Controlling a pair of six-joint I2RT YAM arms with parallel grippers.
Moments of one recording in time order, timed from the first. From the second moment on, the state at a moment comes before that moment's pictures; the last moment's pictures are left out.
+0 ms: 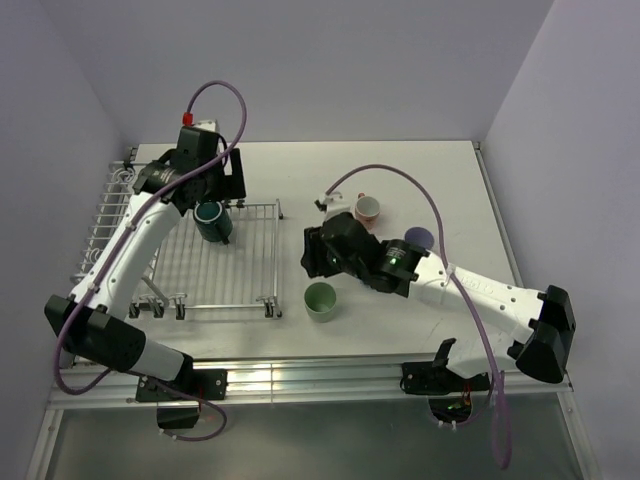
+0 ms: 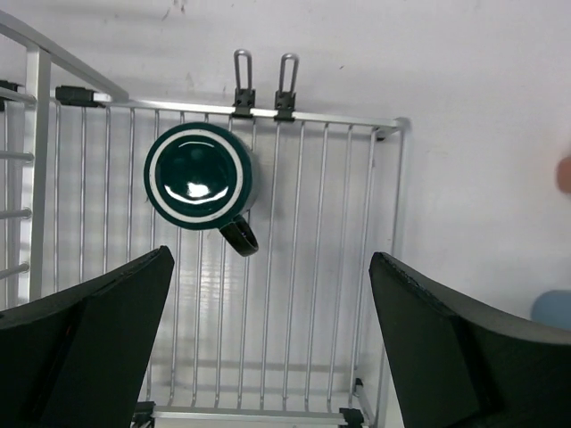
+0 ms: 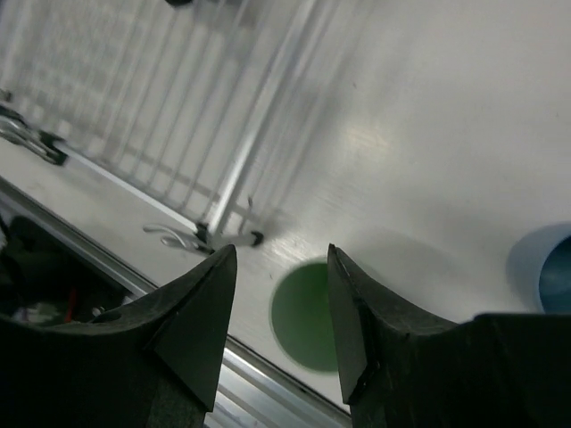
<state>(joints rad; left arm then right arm) -0.36 1.47 1.58 -0.91 -0.27 -0.36 0.98 1.28 1.13 -0.47 0.23 0.58</state>
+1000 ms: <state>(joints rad) -0.36 1.42 1.54 -0.87 -0.23 -0.36 1.22 1.50 1.03 -0.54 0.39 0.64</state>
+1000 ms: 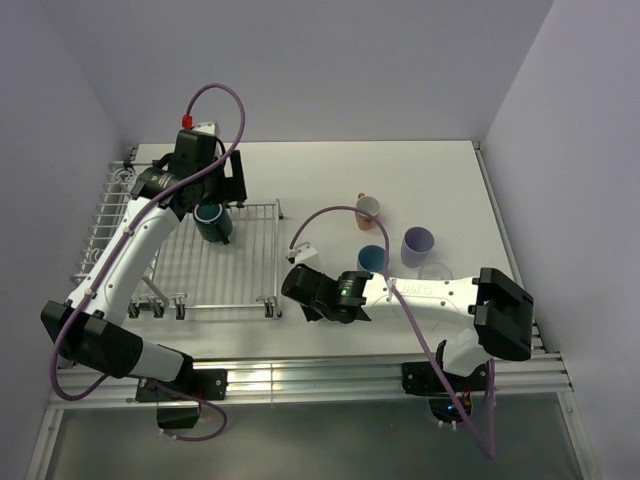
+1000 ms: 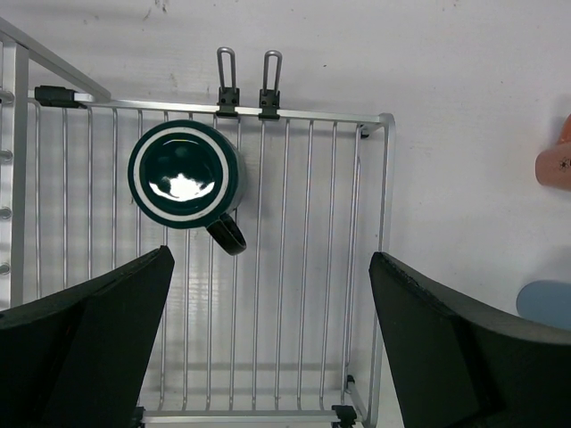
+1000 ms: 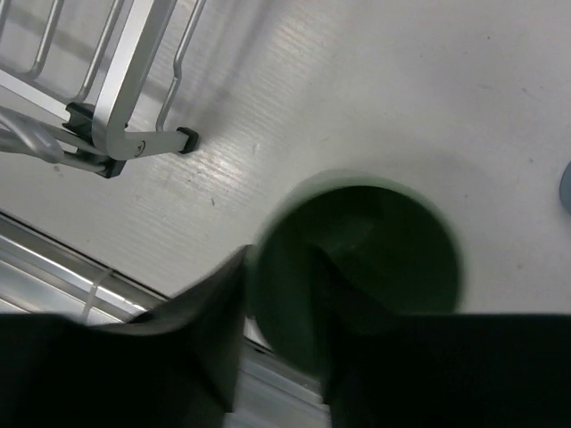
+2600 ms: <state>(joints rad) -0.30 1.25 1.21 -0.05 0.70 -0.68 0.40 1.50 1.16 0.59 -0.90 1.37</state>
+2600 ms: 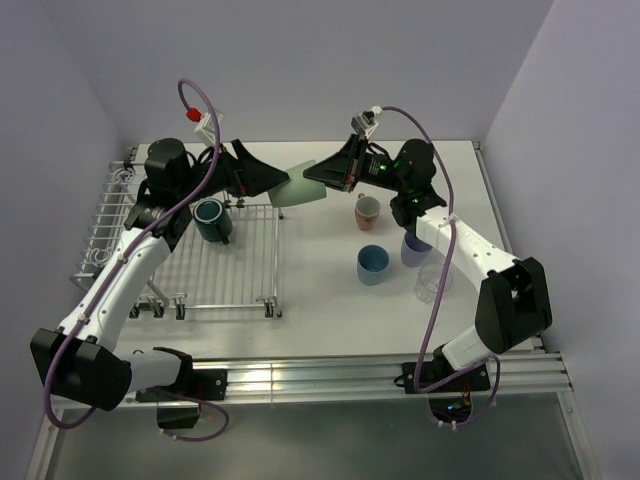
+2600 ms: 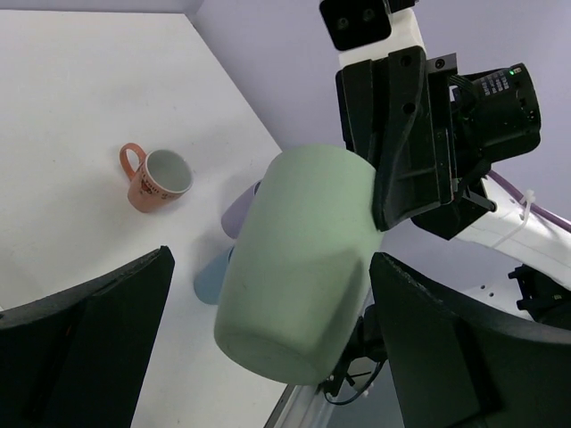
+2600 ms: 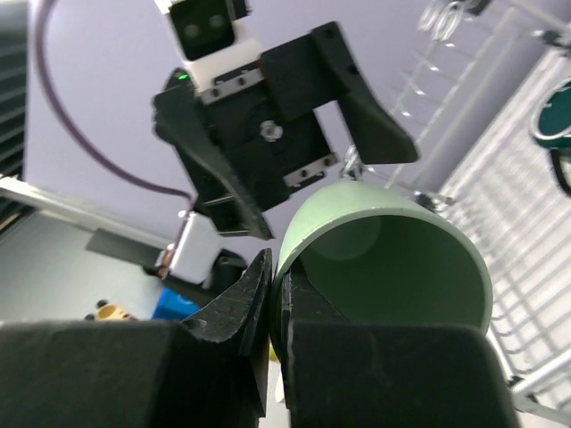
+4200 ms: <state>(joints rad) -0.33 1.26 1.12 0.13 0.83 -0.77 0.37 1.64 1.12 1.12 -0.94 1.74</state>
